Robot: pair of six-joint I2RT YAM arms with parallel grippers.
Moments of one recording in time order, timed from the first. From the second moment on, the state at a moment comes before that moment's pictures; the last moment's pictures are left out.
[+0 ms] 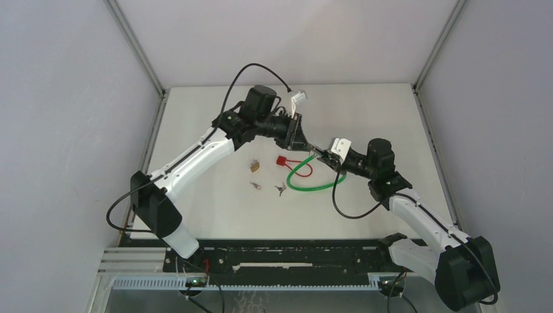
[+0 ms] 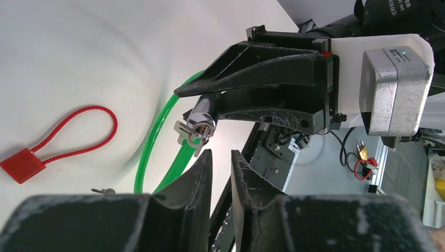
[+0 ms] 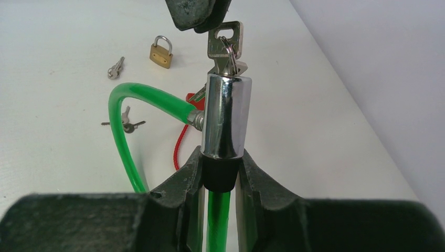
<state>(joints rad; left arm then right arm) -0.70 1.63 1.58 -0.56 0.61 -0.29 0.34 1.02 0.57 0.18 -0.69 -0.55</state>
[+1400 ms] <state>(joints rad) -0.66 1.65 1.55 -0.47 0.61 -0.53 0.34 1.03 0.57 0.18 -0.68 -0.54</state>
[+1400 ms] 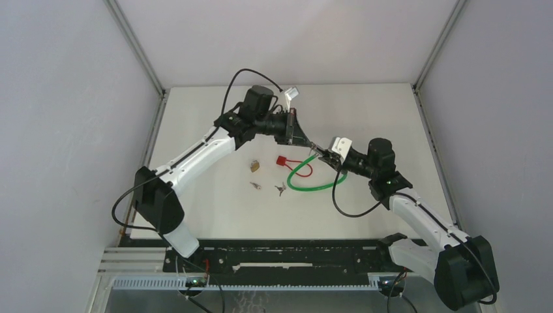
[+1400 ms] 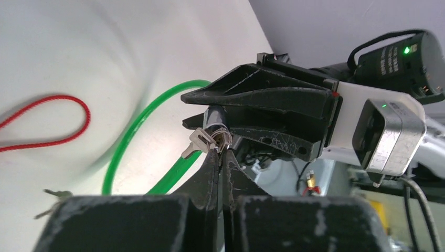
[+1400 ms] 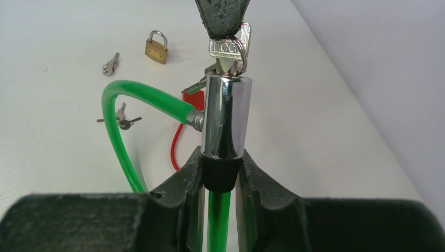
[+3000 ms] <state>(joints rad) -0.62 1.47 1.39 -0.43 0.64 0.11 0.33 1.03 0.61 0.09 -0.67 -0.60</state>
